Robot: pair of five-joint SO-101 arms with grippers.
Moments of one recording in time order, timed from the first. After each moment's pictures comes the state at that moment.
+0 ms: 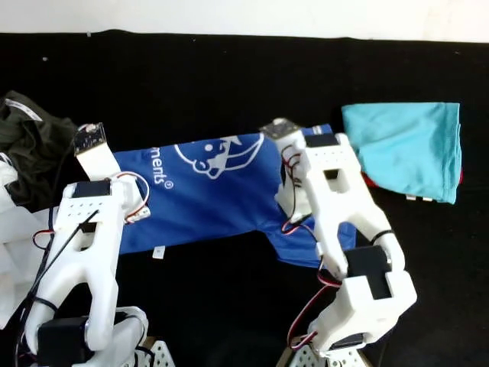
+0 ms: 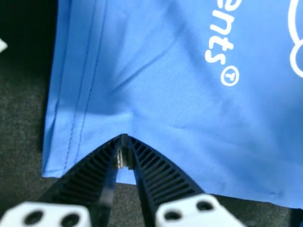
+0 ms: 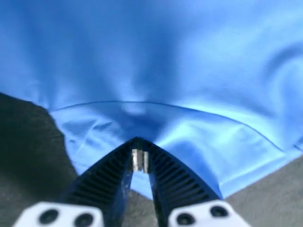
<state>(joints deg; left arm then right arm) -12.6 -22.4 50.2 47.7 -7.7 -14.2 8.8 17.2 73.3 23.6</state>
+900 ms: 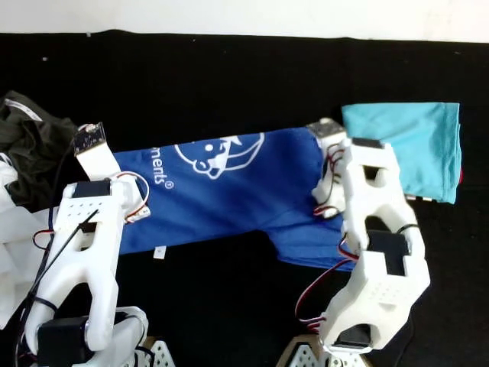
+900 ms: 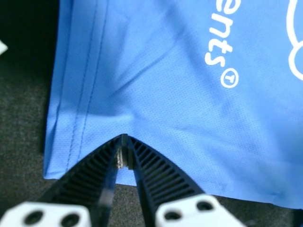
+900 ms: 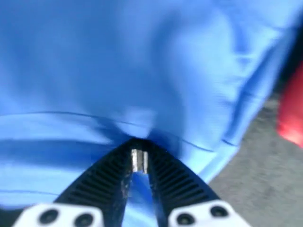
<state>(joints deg) -12.6 -22.4 50.2 47.5 -7.7 0.2 16.0 13.1 68.3 28.8</state>
